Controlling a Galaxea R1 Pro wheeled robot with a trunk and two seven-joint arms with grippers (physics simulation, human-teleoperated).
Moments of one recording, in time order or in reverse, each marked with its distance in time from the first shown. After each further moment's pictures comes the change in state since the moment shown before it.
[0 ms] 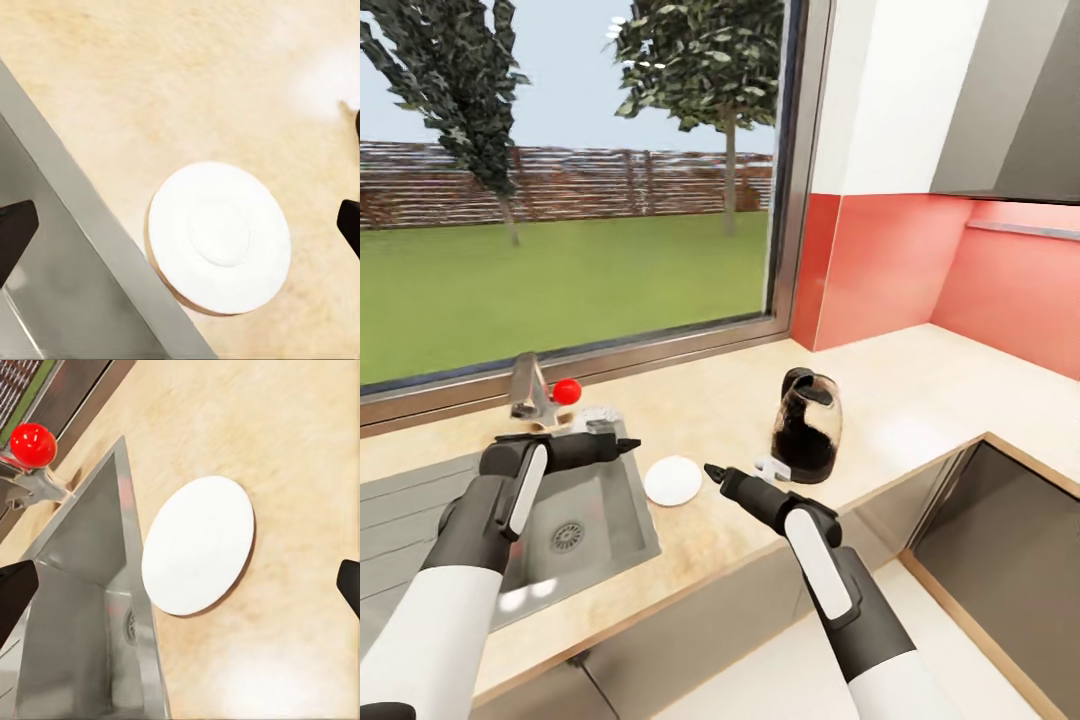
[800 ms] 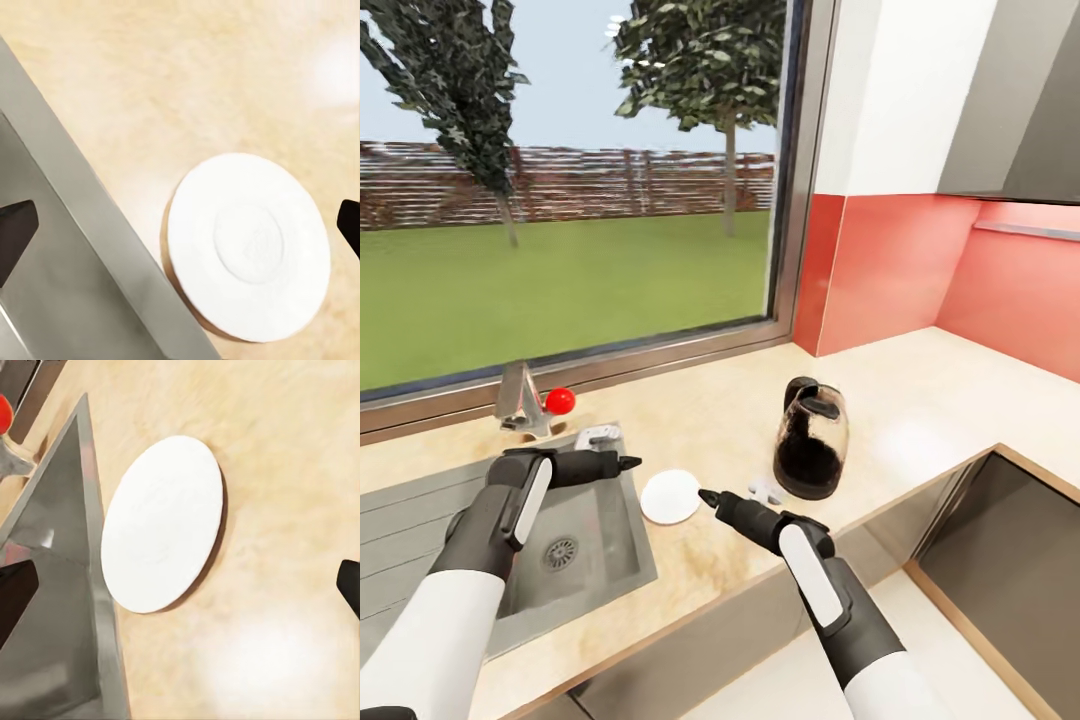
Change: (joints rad) left arm 0.012 0.000 0.002 0.100 0.000 -0.009 -0.002; right arm 0.000 0.000 0.003 0.150 -0.006 -0.001 0.062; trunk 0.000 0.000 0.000
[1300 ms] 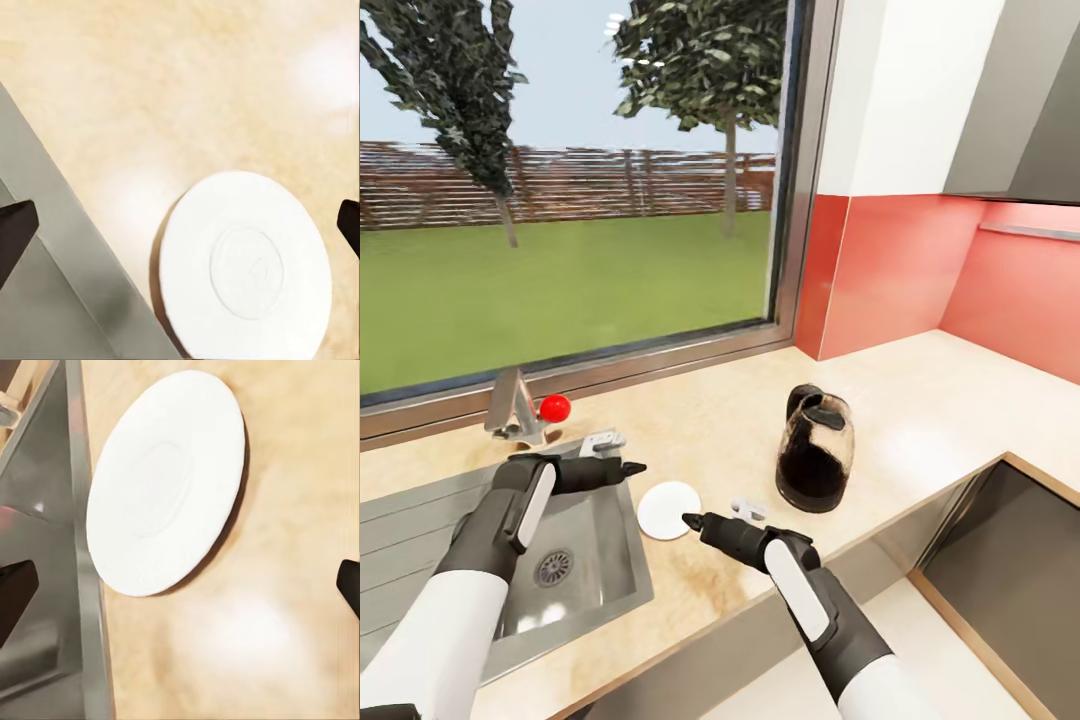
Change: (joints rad) left arm 0.000 -0.005 0.002 0.057 0.038 -0.006 -0.008; right arm 0.000 0.000 0.094 0.080 -0.003 -0.001 0.030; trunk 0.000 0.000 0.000
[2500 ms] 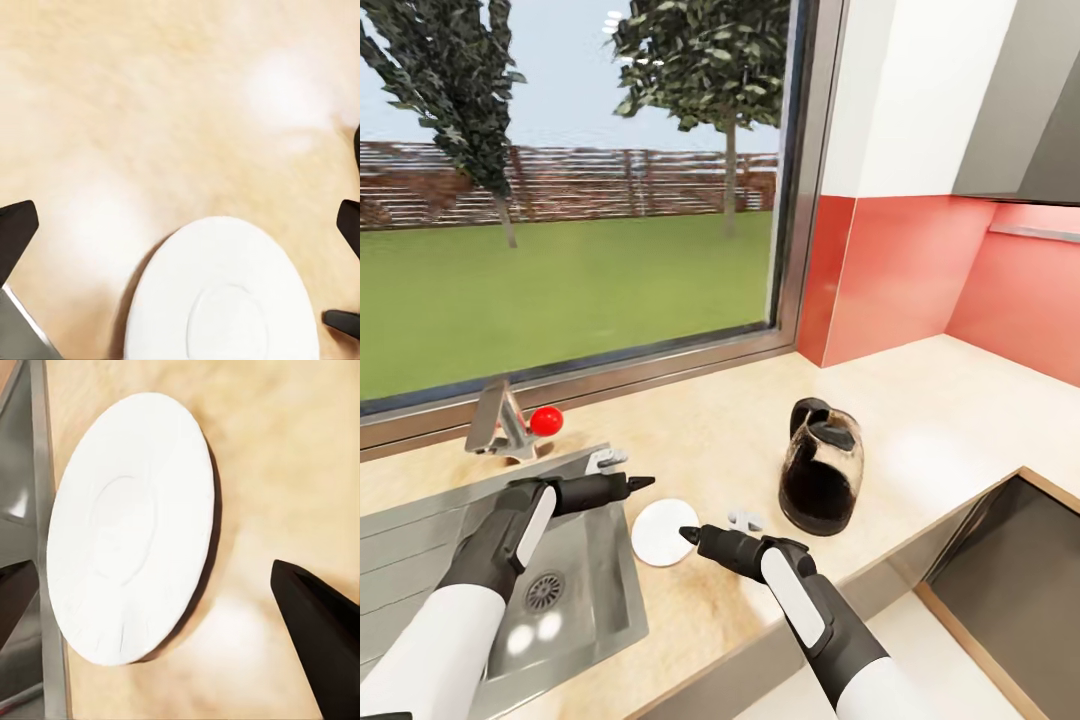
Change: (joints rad) left arm 0.034 0.011 -0.002 0.118 0.072 -0.143 -0.135; right arm 0.000 0.000 0.023 0.058 -0.006 -0.002 0.003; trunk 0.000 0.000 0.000
